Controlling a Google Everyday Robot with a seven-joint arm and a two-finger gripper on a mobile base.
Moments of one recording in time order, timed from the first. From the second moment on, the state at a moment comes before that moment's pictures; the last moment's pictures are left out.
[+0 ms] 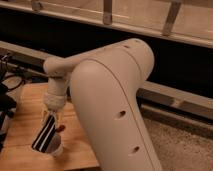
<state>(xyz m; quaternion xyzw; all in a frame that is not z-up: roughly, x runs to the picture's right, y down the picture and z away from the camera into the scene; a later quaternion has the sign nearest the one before) -0.244 0.166 0.654 -0.49 0.40 0.63 0.45</state>
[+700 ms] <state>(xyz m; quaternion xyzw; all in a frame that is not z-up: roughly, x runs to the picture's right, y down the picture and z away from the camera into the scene) -0.249 0.205 0.644 -0.52 0.41 0.63 0.41</state>
